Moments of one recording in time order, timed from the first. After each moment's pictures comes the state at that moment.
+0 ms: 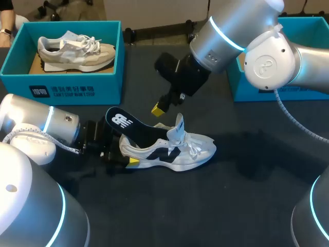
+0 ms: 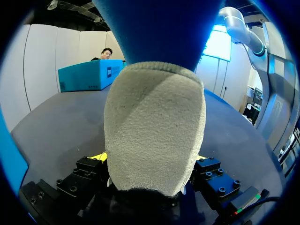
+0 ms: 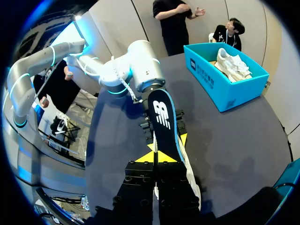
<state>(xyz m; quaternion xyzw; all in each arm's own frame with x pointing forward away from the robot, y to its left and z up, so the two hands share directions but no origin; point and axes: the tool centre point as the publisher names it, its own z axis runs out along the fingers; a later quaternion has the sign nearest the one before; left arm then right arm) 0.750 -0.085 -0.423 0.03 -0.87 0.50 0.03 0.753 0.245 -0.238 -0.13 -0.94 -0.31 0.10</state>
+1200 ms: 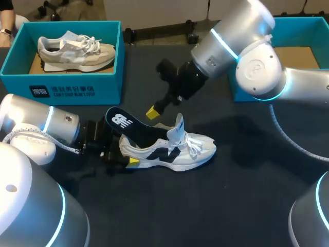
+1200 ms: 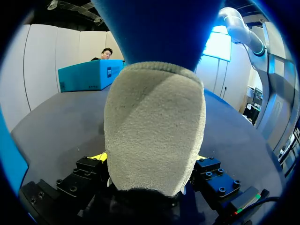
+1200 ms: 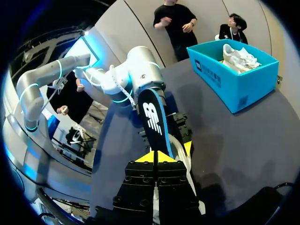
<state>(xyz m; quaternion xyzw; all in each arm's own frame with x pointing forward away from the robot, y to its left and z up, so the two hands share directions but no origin) 0.750 -0.085 -0.423 0.03 -0.87 0.50 0.03 0.774 0.266 -0.276 -0.13 -0.90 -0.37 0.19</state>
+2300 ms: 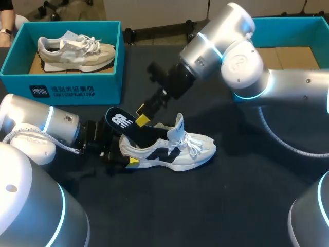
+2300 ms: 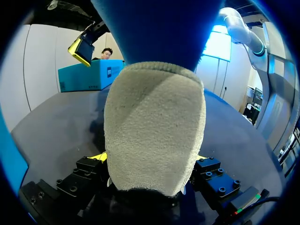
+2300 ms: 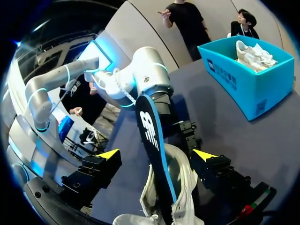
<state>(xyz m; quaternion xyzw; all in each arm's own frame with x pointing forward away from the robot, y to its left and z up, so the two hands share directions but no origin) 0.750 -0.085 -0.423 0.03 -0.87 0.50 0.03 0.776 0.295 -0.291 -0.09 -0.88 -0.39 0.26</state>
